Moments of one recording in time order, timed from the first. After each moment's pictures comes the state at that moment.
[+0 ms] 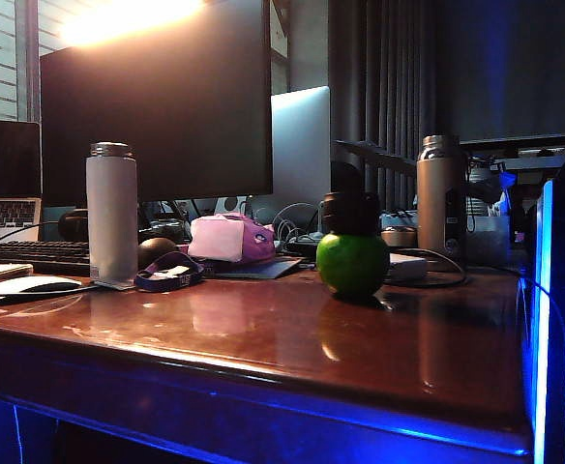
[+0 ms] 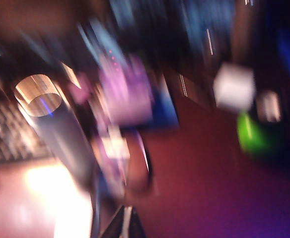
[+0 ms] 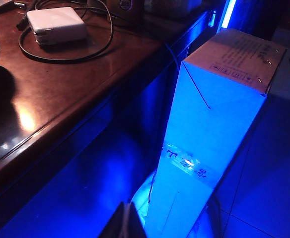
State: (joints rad) left arm -0.09 0.97 1.13 -0.45 0.34 0.26; right arm -0.01 0.00 0.05 -0.30 0.00 -0.07
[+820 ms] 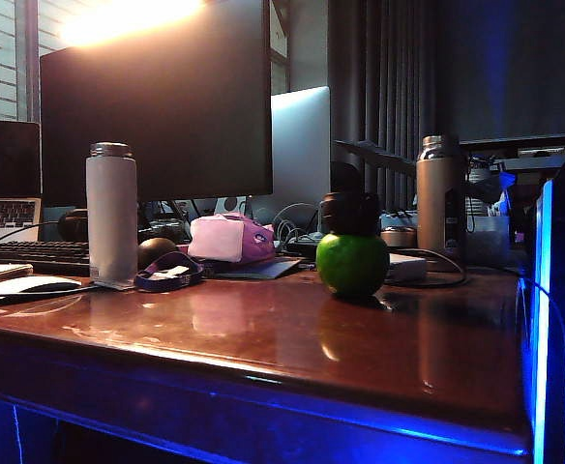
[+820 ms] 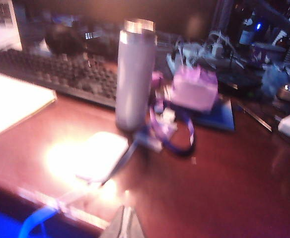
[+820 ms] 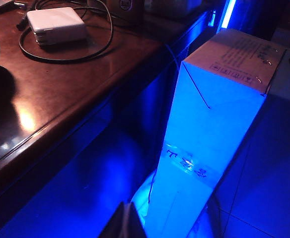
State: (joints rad) left arm 0.03 0.16 0.16 -0.05 0.16 -0.10; right arm -0.01 0.00 0.05 -0.30 0.00 -0.07
